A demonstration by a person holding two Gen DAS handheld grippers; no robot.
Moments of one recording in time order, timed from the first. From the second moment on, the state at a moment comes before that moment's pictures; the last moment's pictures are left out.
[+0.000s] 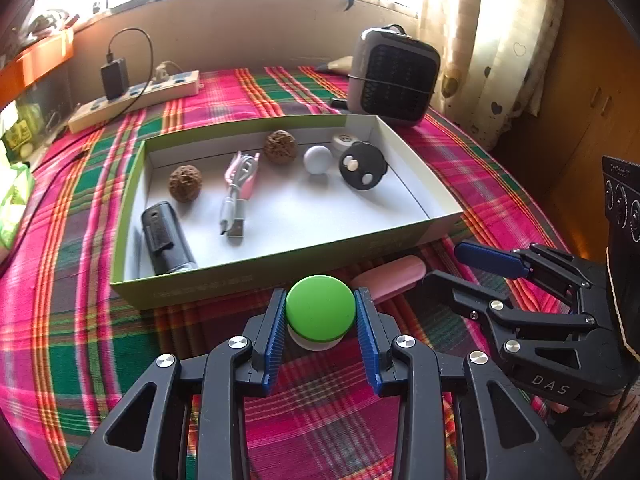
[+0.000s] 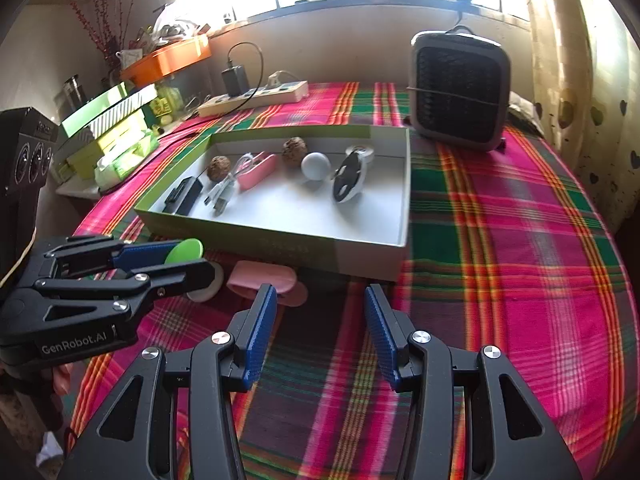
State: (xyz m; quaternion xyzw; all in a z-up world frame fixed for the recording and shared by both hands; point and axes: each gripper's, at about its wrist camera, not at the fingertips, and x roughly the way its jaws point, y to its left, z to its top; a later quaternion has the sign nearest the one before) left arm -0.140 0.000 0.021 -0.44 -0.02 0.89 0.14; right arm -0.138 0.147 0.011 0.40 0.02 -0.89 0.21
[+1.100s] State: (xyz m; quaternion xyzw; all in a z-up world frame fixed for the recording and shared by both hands) left arm -0.138 -0.045 0.006 -0.46 -0.03 0.88 0.10; right arm -0.127 0.097 0.004 0.42 0.09 -0.86 0.28
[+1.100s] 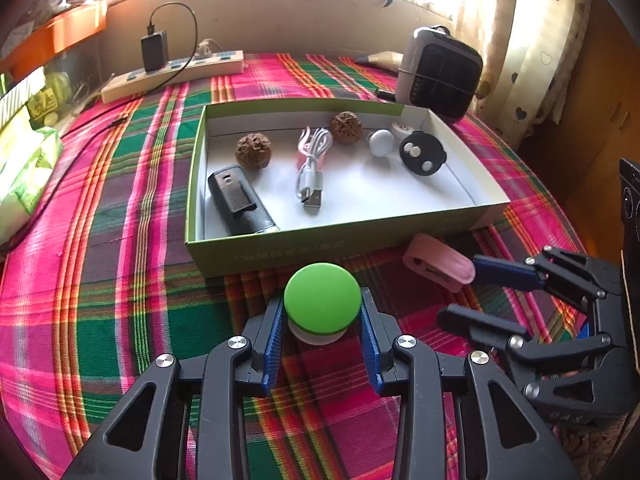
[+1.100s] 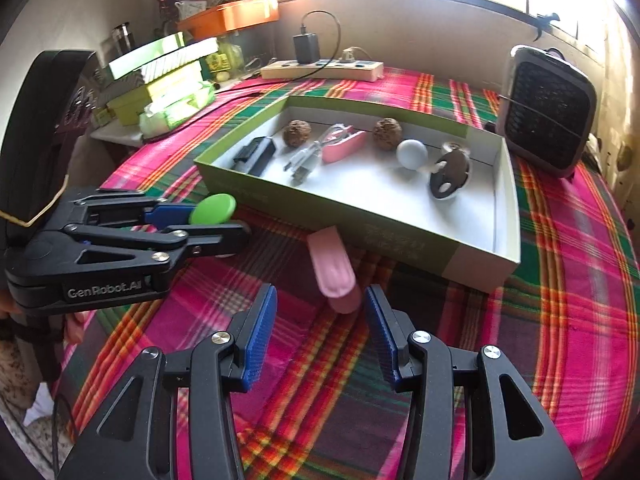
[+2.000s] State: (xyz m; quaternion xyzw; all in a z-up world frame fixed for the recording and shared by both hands) left arm -0.139 -0.049 0.005 -0.45 -0.07 0.89 0.10; right arm -0.149 0.079 -0.002 0.42 0.12 -0.87 0.24
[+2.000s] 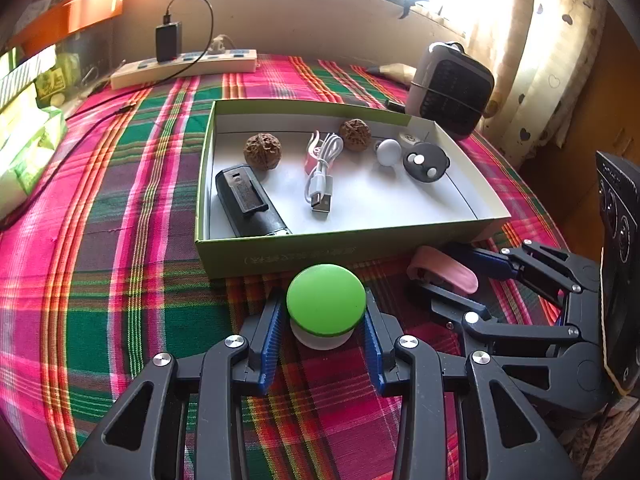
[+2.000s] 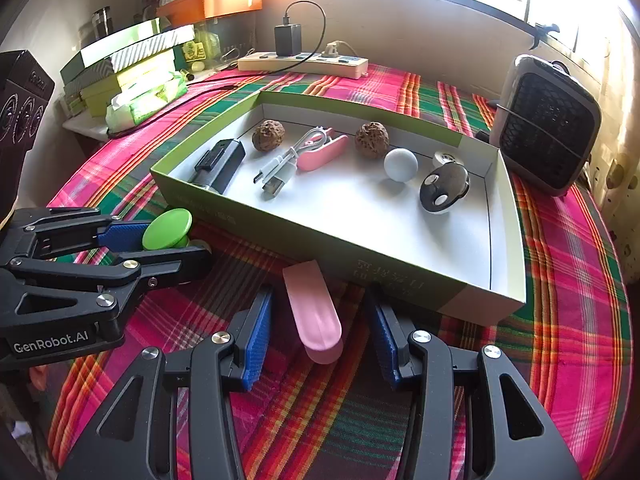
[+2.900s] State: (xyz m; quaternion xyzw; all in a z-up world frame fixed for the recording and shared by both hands) left arm -0.135 -0.039 0.005 -0.44 -0.03 0.89 0.07; right arm -0.145 0.080 -0.001 0.42 0.11 -0.87 0.24
